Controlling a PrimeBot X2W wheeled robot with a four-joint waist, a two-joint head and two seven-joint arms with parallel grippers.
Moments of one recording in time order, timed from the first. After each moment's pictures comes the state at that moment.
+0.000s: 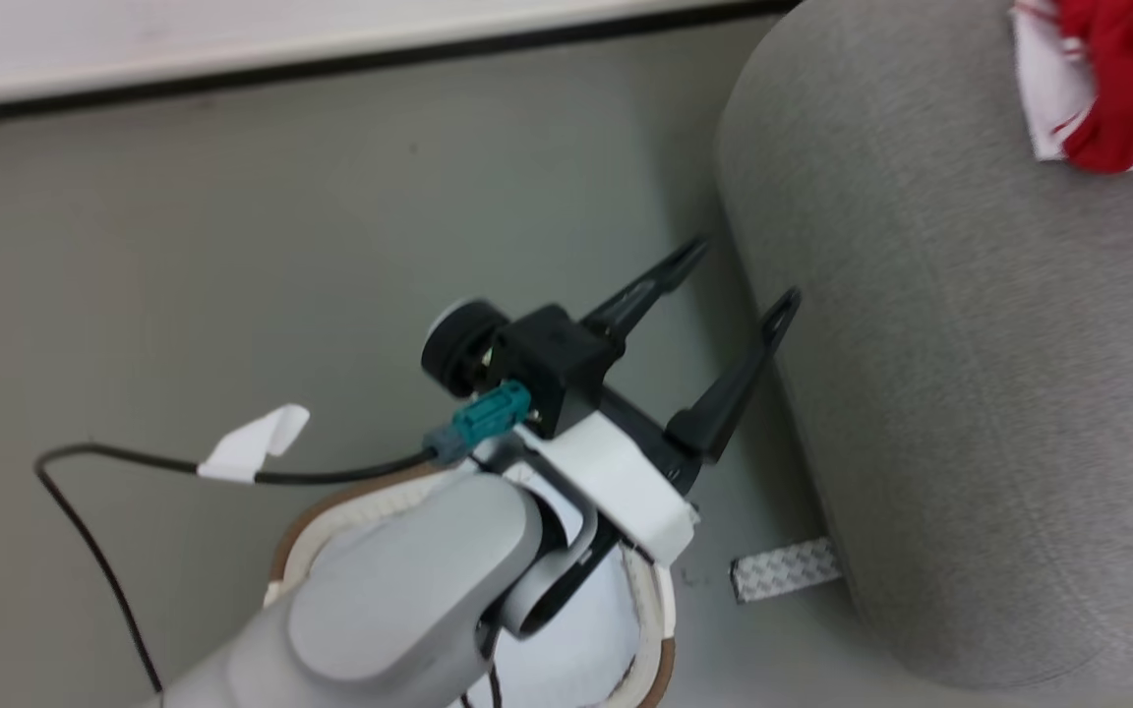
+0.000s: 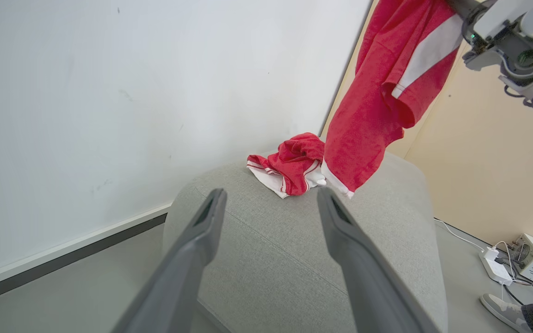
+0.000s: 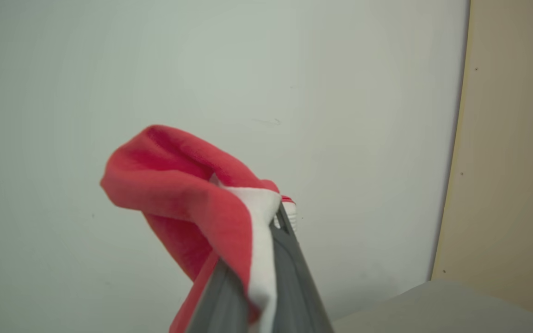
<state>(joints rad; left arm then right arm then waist) -0.82 0.24 -0.94 0.07 -0.62 0.14 -0.16 -0.94 -0.46 -0.30 0.34 0.41 0.13 -0.03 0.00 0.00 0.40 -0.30</state>
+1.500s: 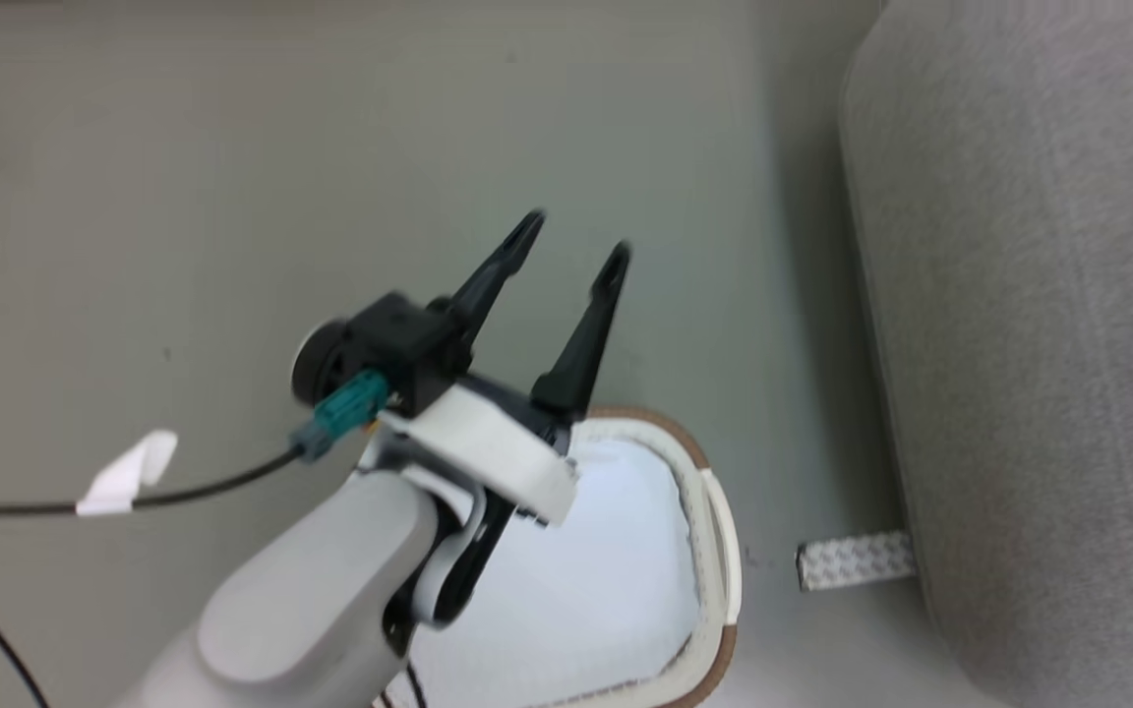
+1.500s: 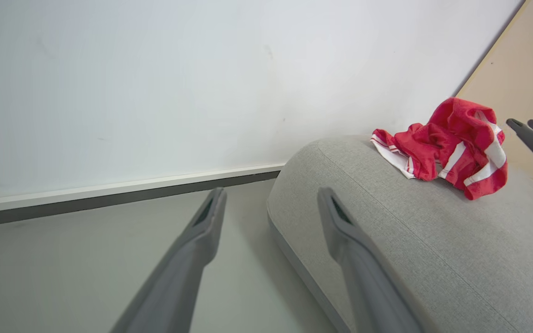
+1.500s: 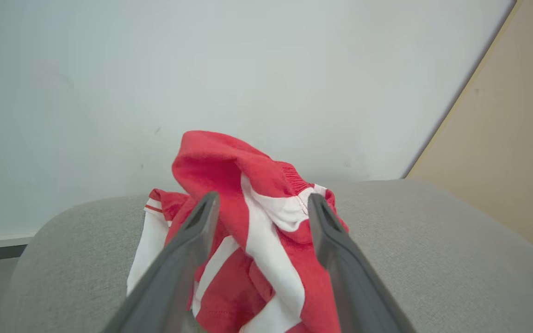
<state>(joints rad) -0.77 0.32 -0.83 0.08 -0.66 0.23 -0.21 -0.84 -0.39 -0.46 0.75 0.03 0.13 -0.26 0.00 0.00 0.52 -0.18</state>
